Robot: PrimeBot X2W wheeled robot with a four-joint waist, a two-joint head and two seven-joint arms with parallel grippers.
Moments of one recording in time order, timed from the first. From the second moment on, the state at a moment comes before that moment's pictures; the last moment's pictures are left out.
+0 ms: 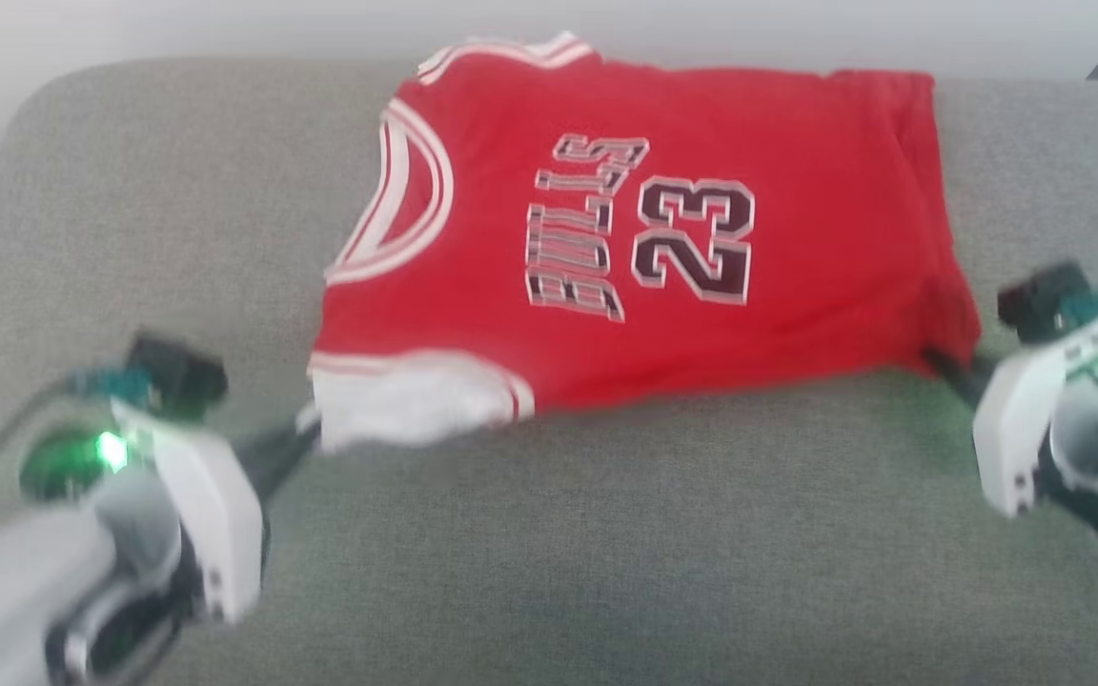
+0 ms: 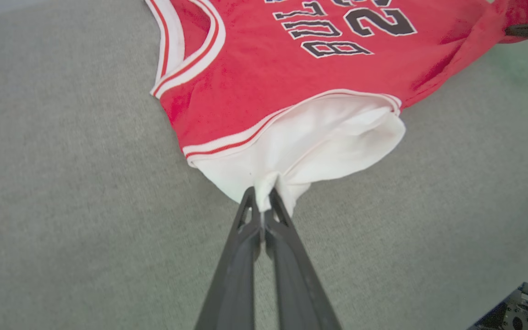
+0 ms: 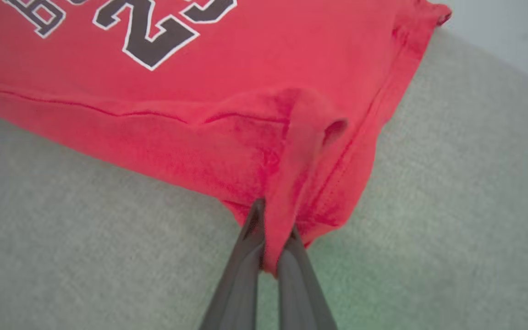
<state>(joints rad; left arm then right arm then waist) -0.80 0.95 -1.18 0.06 -1.25 0.09 0.05 -0.70 -0.68 0.80 0.50 0.79 0.13 0.16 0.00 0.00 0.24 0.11</state>
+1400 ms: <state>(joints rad) -0.93 1.06 -1.12 0.00 -1.08 0.08 0.15 -0.36 -0.59 0.36 0.18 0.58 0.13 0.28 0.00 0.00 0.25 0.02</state>
